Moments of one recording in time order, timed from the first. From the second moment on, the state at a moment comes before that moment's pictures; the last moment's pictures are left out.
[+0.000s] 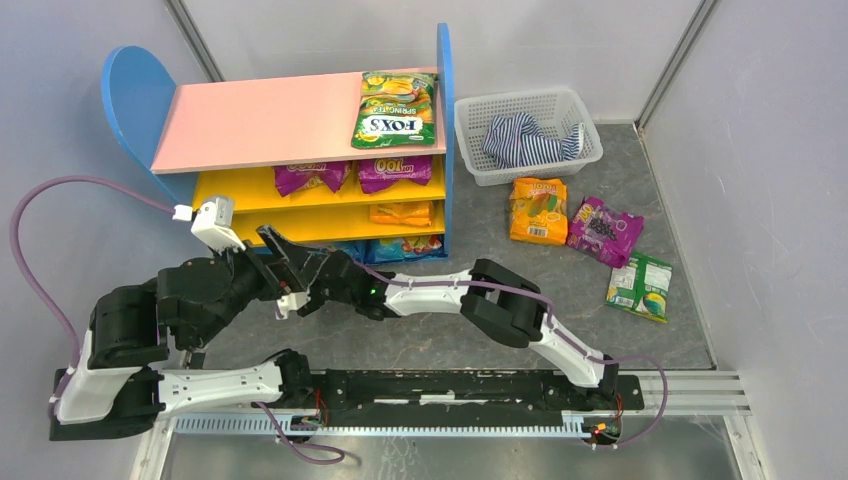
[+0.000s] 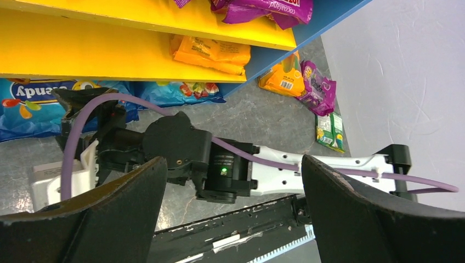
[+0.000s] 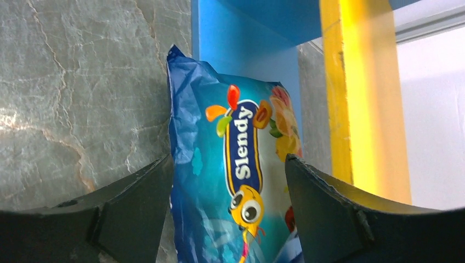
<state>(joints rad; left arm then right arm) -1.23 0.66 1.45 -1.25 -0.76 -0.96 1.25 2.33 1.71 0.28 0.09 -0.89</state>
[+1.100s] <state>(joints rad) -1.23 0.67 1.45 -1.24 -0.76 -0.96 1.21 2.65 2.08 0.34 0.27 -0.81</state>
